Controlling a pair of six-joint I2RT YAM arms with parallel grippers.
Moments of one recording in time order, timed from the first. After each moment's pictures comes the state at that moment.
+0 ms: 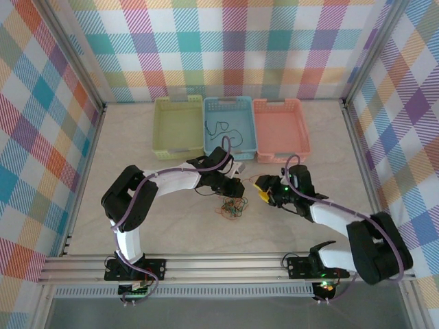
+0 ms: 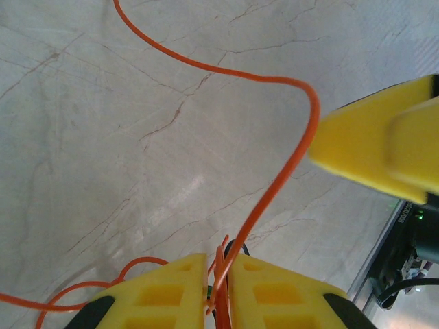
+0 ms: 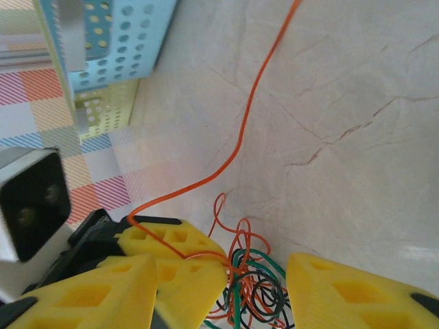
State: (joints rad) left arm -0.76 1.85 1.16 -0.33 0.52 -0.44; right arm 0.37 1.28 0.38 0.25 -0.55 1.23
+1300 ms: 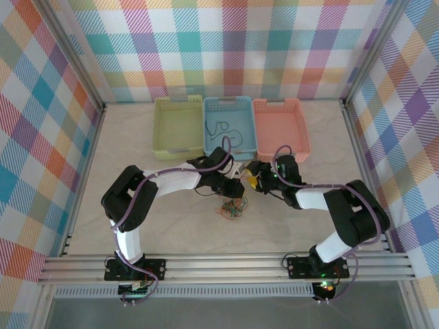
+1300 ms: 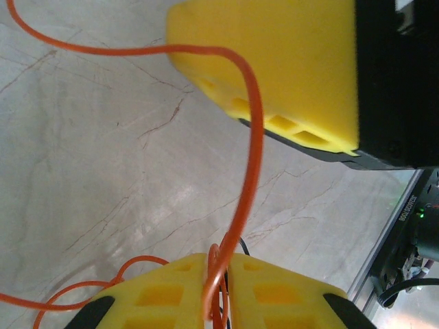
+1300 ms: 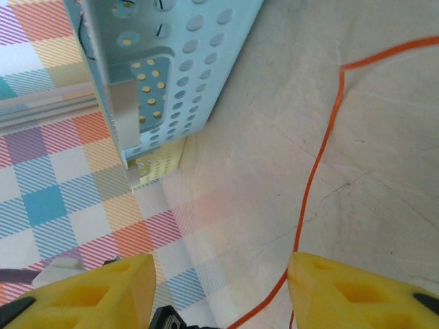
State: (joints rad) left arm -0.76 1.85 1.16 -0.33 0.52 -0.44; right arm 0.42 1.54 0.50 0.55 -0.47 1.45
